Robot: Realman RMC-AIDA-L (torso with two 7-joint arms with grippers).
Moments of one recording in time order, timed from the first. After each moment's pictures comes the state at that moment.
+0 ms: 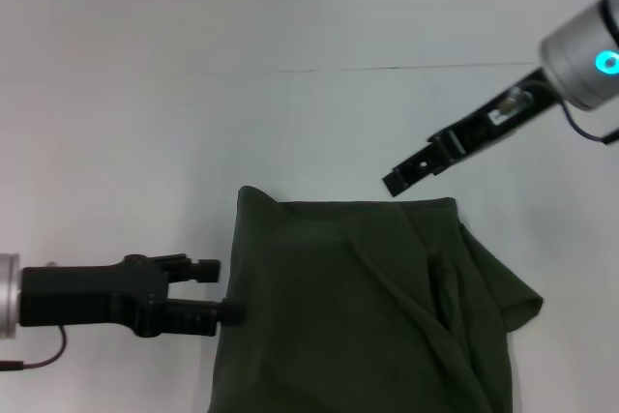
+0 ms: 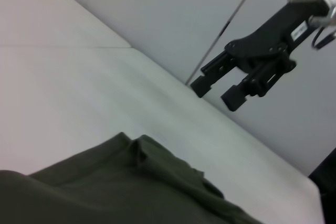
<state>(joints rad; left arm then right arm) -0.51 -2.11 0.54 0.77 2.23 1.79 -1.68 0.92 2.08 -0.96 -1.18 -2.58 -1.76 2.66</state>
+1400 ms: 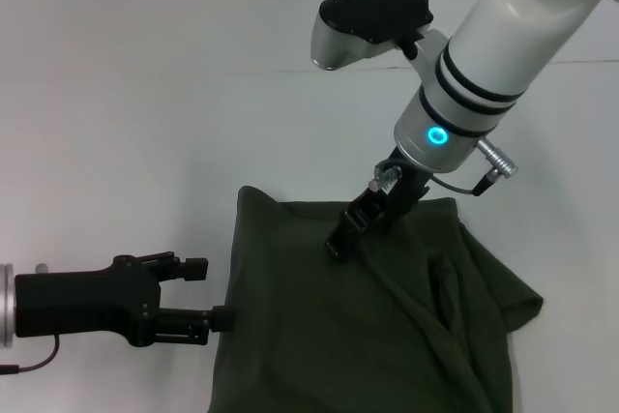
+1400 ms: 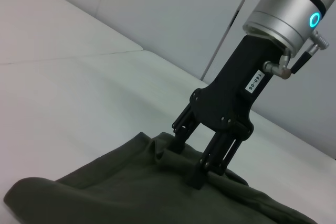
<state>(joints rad) -0.47 -2.13 0.55 0.80 2.23 1.75 -1.55 1.13 2.10 -1.36 -0.73 -2.59 -1.42 2.85</state>
